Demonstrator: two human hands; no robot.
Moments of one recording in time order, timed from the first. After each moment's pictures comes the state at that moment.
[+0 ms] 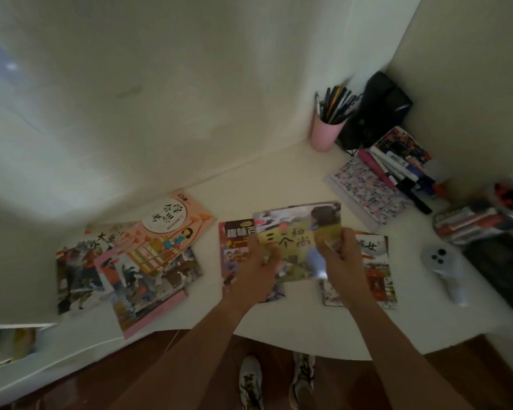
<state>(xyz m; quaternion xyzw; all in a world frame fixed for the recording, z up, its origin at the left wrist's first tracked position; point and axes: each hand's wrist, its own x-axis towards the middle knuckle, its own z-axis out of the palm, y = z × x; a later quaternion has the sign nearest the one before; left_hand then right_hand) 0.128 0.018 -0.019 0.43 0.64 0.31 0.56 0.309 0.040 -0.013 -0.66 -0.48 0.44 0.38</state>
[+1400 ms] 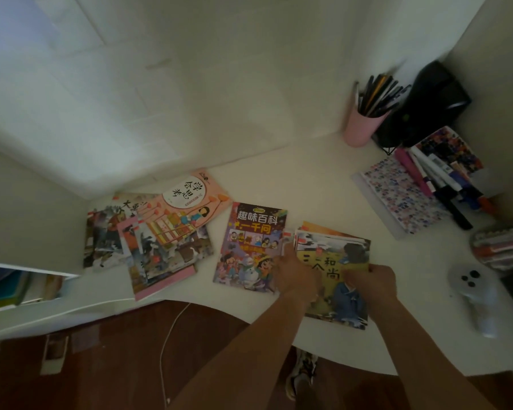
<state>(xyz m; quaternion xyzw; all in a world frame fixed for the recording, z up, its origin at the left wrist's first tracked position) 0.210 0.022 -0.044 0.33 0.83 0.15 0.42 0.353 0.048 -0.049 -0.79 -0.32 0.48 0.19</state>
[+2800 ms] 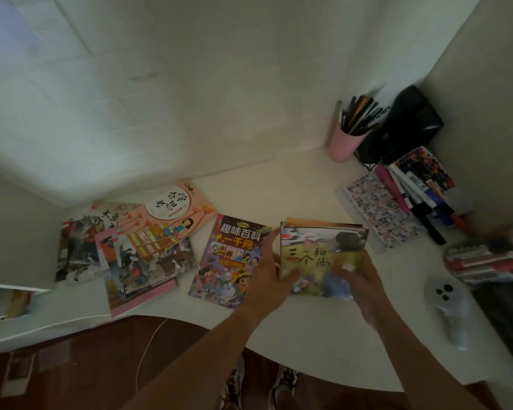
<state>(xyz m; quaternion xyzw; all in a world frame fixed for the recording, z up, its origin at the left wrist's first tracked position) 0.170 0.015 -0.034 0.45 0.64 0.39 0.49 0.374 0.068 -0.040 -0.64 -0.42 0.57 0.30</state>
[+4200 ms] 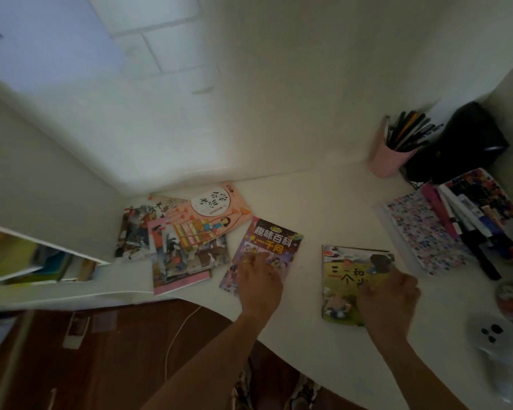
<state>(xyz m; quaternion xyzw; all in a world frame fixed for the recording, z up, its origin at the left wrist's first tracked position) 0.130 -0.004 -0.046 0.39 0.87 0.16 0.24 0.346 0.061 -0.043 -0.76 -0.62 0.20 0.06</state>
